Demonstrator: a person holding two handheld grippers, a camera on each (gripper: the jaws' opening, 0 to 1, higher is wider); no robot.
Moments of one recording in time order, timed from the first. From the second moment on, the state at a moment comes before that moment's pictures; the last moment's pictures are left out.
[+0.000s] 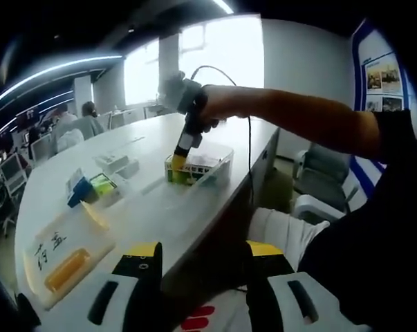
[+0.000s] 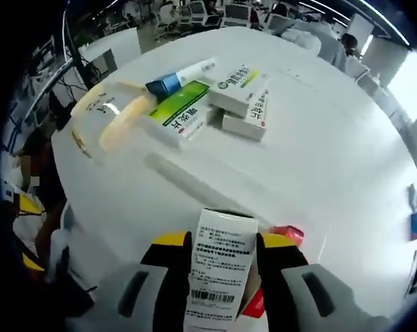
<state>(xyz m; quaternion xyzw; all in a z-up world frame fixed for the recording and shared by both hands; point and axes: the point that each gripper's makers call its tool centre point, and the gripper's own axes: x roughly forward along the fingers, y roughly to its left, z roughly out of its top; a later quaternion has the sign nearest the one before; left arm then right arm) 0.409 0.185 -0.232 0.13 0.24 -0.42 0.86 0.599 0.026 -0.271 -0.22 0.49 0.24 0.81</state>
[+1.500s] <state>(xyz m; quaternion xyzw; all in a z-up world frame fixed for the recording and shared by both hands) 0.404 0.172 -0.228 0.13 0.24 -0.44 0.86 0.554 0.045 -0.288 -0.44 0.46 0.39 0.66</state>
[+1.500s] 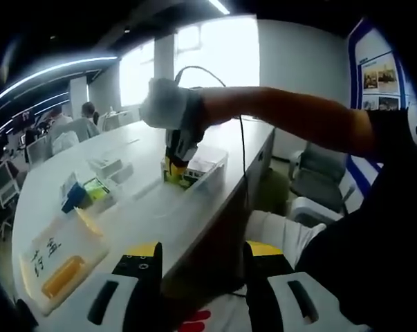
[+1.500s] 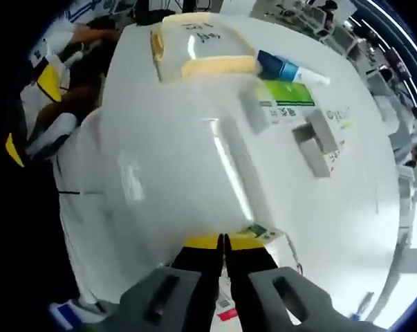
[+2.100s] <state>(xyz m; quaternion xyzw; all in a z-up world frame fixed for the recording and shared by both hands) 0.403 0.171 -0.234 0.13 0.24 -0.44 0.86 0.532 0.041 -0.289 -0.44 0.44 0.46 0.63</state>
